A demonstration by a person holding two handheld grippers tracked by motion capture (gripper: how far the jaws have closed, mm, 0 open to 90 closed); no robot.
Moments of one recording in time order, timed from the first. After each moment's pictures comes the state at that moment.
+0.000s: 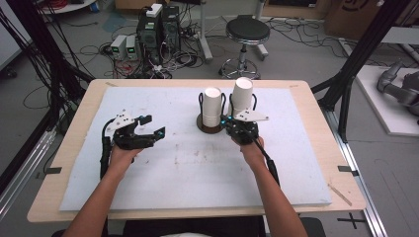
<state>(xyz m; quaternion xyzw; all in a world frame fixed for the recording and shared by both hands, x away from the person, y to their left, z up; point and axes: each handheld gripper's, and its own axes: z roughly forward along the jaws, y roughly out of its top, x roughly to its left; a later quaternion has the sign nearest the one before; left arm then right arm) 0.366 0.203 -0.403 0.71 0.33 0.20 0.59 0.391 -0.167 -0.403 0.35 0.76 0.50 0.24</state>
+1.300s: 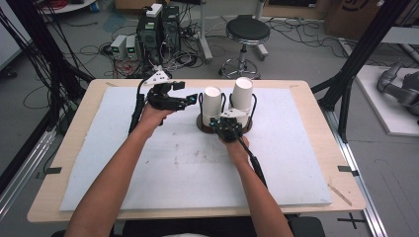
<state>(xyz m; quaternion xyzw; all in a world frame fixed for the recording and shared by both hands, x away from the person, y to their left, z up) 0.464 0.115 -0.337 0.73 0.27 0.16 0.60 0.419 -0.129 -0.434 0.42 0.76 0.45 0.21</state>
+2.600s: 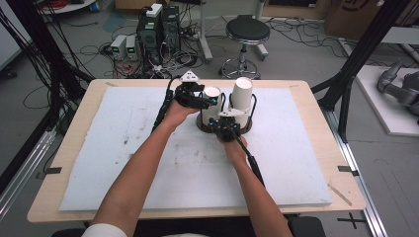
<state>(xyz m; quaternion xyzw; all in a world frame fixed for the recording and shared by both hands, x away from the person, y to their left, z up) 0.496 0.053 -0.358 0.78 0.29 0.15 0.53 0.422 -0.124 -0.436 0.44 0.76 0.45 0.19</state>
